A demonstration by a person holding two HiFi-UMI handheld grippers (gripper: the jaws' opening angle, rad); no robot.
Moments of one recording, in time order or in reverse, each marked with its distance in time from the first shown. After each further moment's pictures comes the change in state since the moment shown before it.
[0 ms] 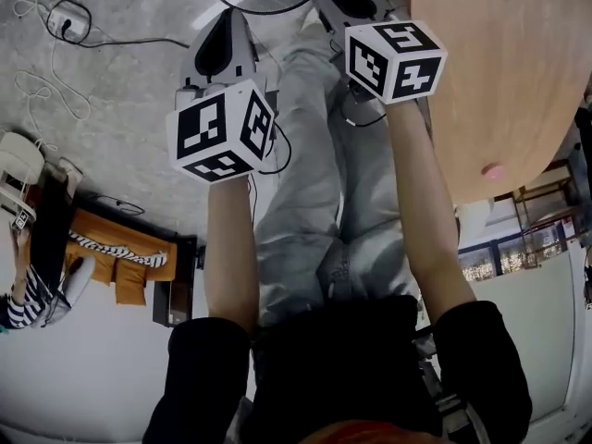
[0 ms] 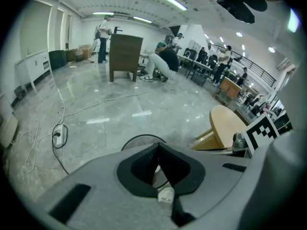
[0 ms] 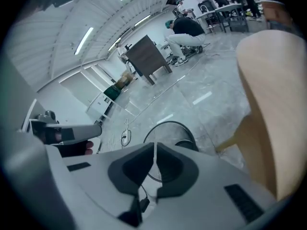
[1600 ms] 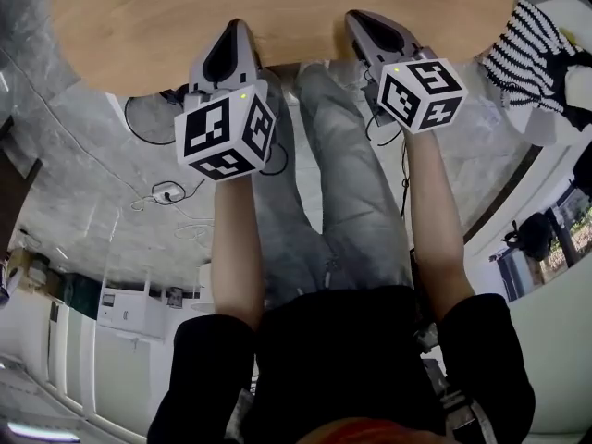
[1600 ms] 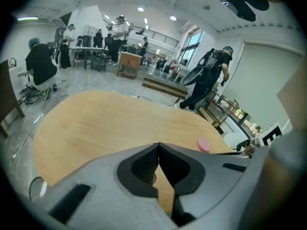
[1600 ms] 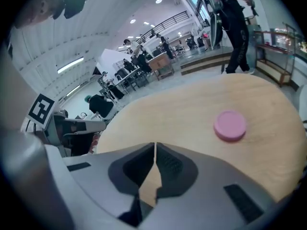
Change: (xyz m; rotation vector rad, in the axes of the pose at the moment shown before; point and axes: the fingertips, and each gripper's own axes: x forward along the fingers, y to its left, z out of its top) left arm -0.101 -0.511 -0.171 0.825 0.186 -0.731; right arm -0.500 -0.173 -0.269 0.668 -0.703 -0.624
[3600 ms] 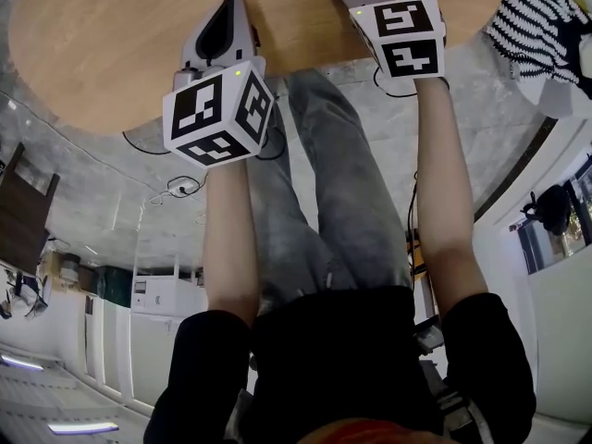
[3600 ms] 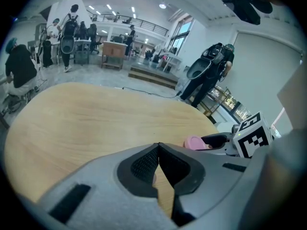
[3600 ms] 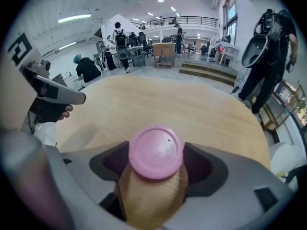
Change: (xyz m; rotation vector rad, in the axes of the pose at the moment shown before) left arm 0.097 -0.077 0.002 0.091 0.112 -0.096; right arm 0.024 -0.136 0.031 -0.337 0.165 -0.284
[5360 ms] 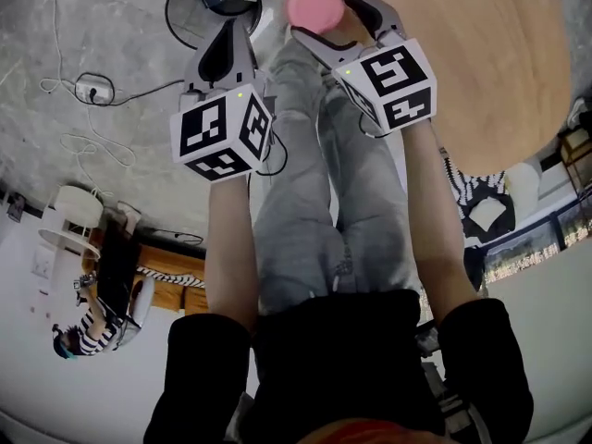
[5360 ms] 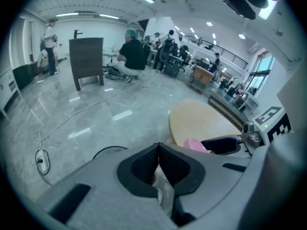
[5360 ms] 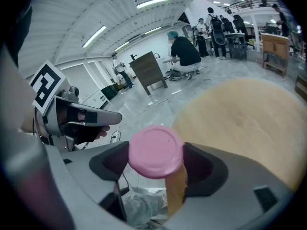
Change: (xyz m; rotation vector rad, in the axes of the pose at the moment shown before) left arm -0.305 0.380 -0.201 -0.681 -0.224 0.595; right arm 0.057 0.572 0.055 -0.608 0.132 0.834
